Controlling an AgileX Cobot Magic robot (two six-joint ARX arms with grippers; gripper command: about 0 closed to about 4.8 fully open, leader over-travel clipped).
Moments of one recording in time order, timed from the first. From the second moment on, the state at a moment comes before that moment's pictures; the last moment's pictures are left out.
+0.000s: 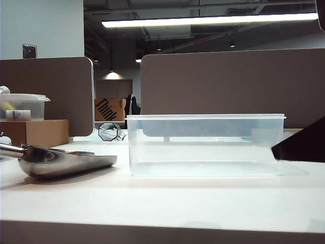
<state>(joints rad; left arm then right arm) -0.12 0.20 0.01 -0.14 -0.02 -1.50 0.85 0.30 0.00 -0.04 -0.11 0.08</state>
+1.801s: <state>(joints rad) -0.12 0.81 0.02 0.48 0.00 -1.52 0.85 0.30 0.00 -0.04 -0.11 0.08</state>
